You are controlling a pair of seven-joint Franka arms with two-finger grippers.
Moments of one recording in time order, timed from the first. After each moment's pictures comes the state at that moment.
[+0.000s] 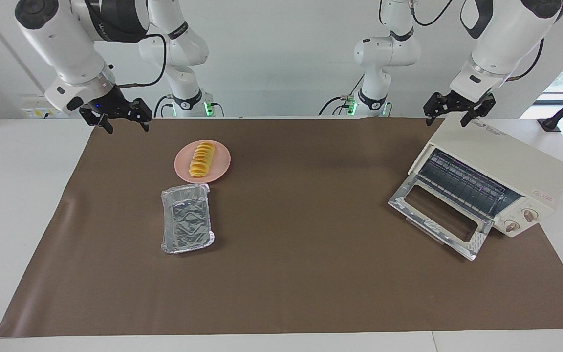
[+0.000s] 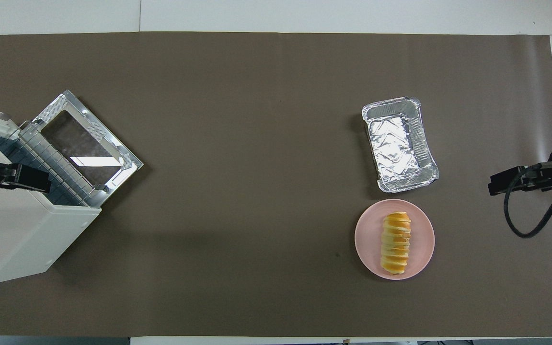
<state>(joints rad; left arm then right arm) -0.06 -0.12 -0.02 -1.75 0.03 1.52 0.06 -0.04 -0.16 0.02 -1.91 0.01 1.60 -0.07</state>
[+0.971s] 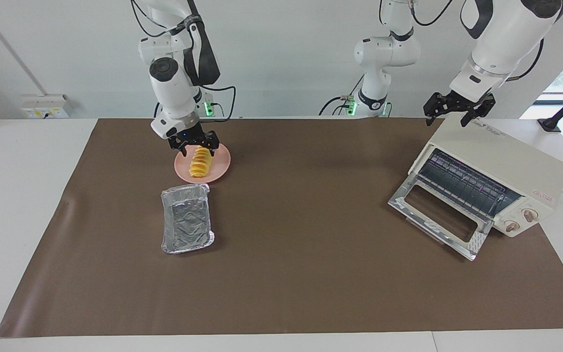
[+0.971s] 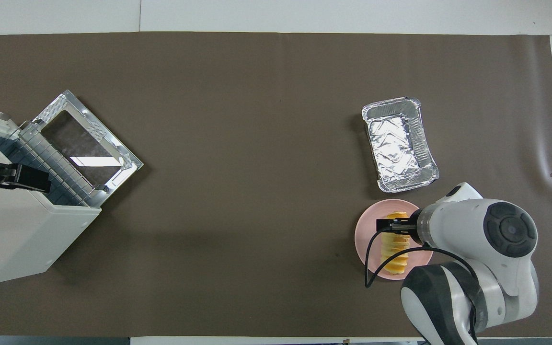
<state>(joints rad) -0.06 -0.12 -0.02 -1.75 0.03 1.52 0.06 0.10 -0.26 0.15 -2.55 0.11 2.29 0.23</state>
